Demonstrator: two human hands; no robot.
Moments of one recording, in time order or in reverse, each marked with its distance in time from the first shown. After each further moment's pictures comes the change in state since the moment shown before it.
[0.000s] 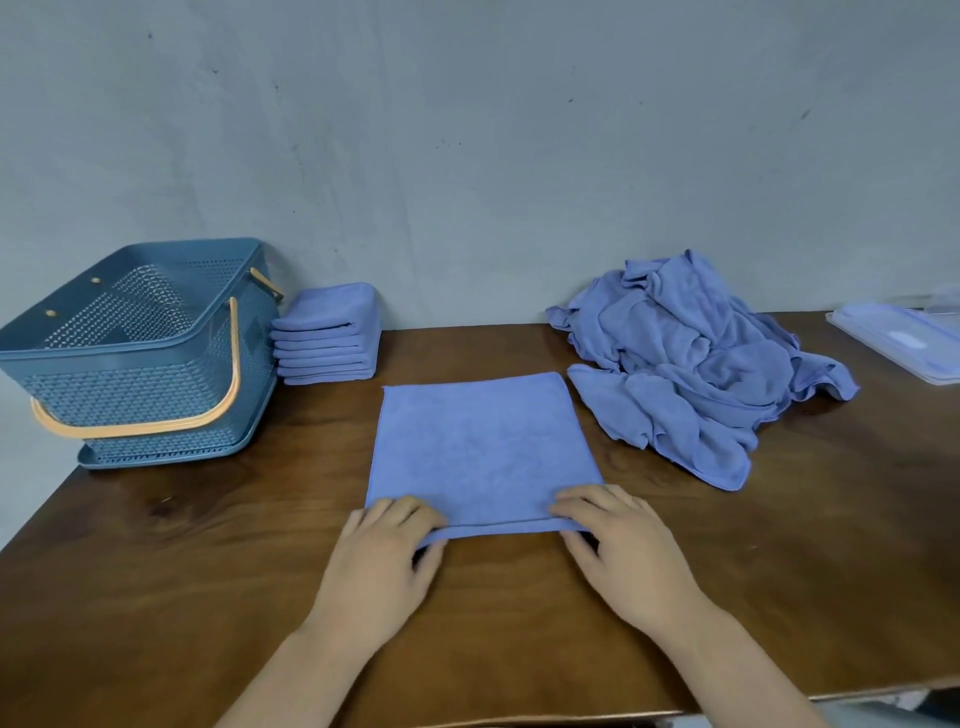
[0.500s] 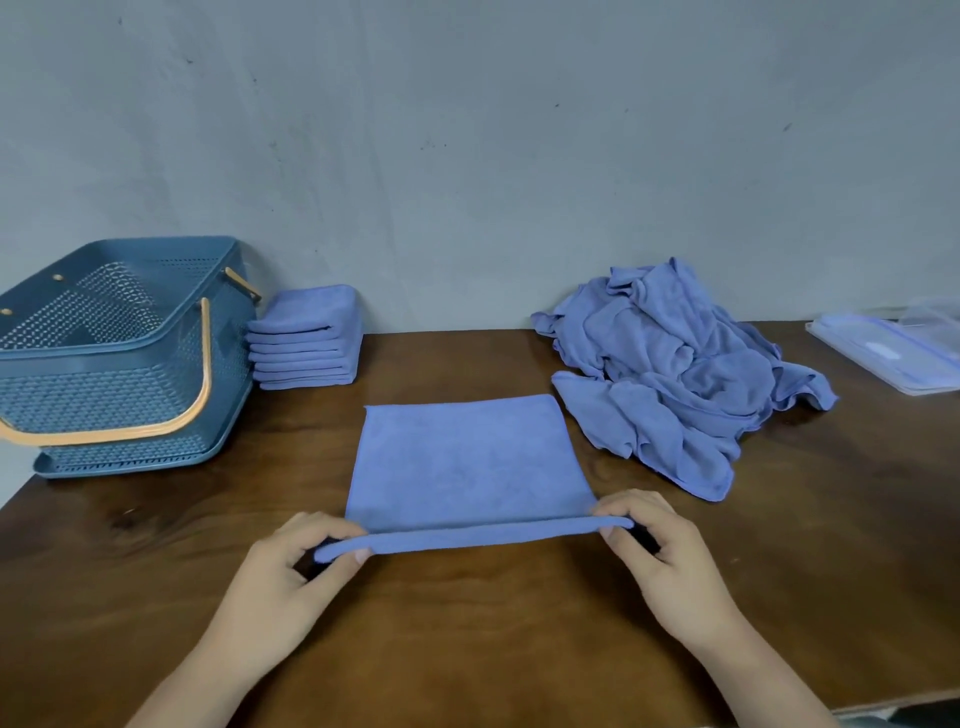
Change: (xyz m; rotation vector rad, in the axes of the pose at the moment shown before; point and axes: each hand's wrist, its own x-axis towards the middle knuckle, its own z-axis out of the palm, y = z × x) left_hand -0.019 -0.018 -0.047 -0.643 -0.017 -0.267; right_hand -0.024 0.016 -0.048 0.589 0.069 0.219
